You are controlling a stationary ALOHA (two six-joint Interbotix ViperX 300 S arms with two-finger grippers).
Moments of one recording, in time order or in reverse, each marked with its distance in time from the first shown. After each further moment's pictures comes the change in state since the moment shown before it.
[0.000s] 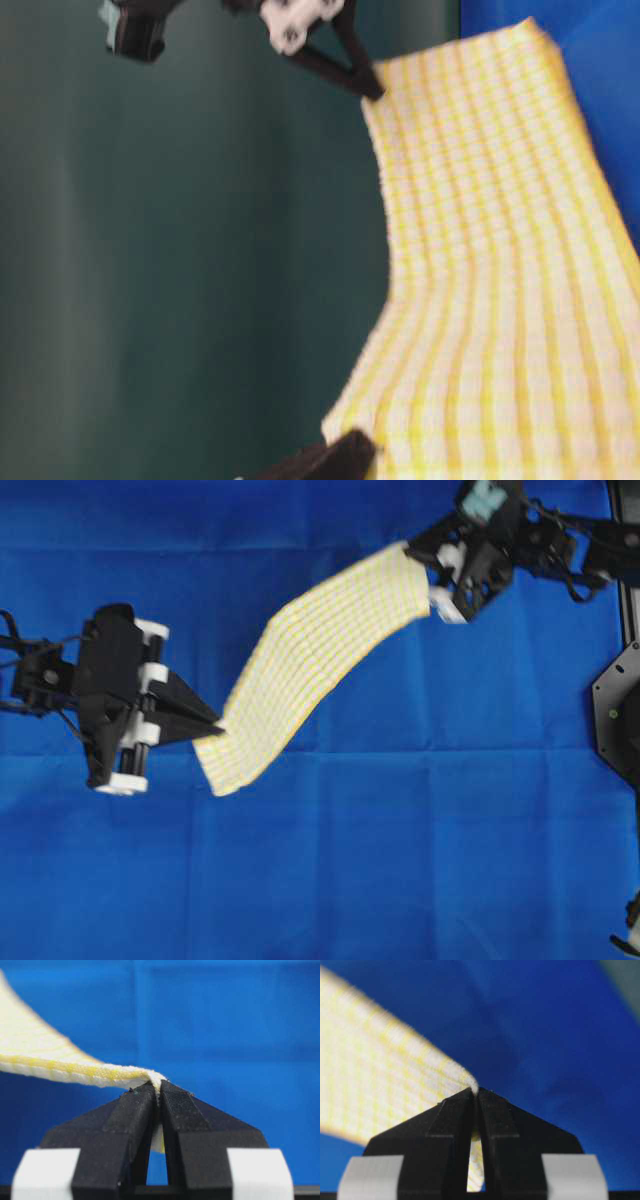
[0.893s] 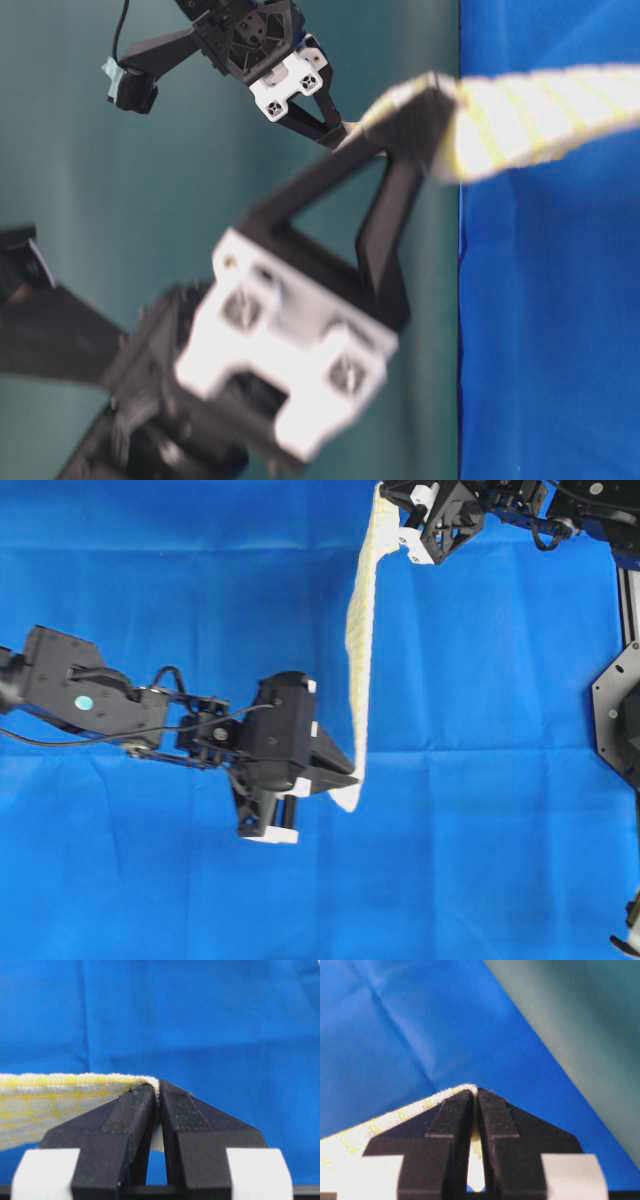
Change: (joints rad) left arm -0.055 0.466 -0.434 0.000 -0.060 0.015; right arm -0.103 0.118 -0.127 -0.054 -0.060 -0.006
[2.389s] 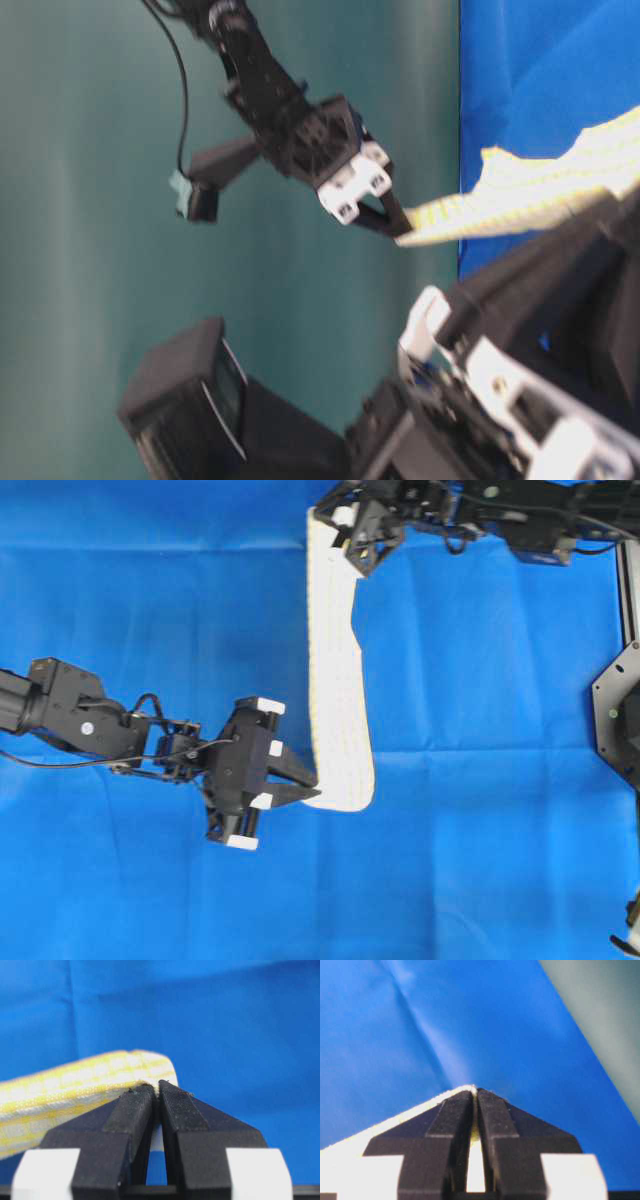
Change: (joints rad) left arm -0.038 0.071 0.253 -0.018 -0.339 0.084; right arm 0.086 0.313 -0.236 -0.014 -0.002 -0.005
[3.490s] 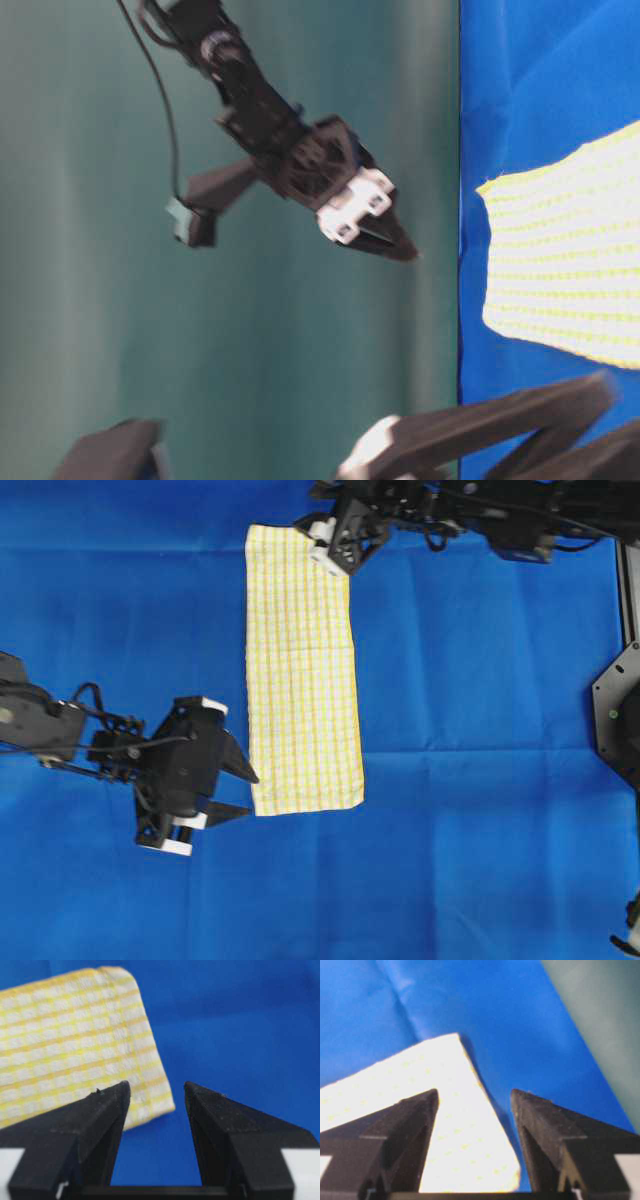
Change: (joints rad) left arm -0.020 -0.267 0.091 0.003 0.390 -0.049; right arm 0.020 -0.015 -0.038 -0.006 0.089 -0.005
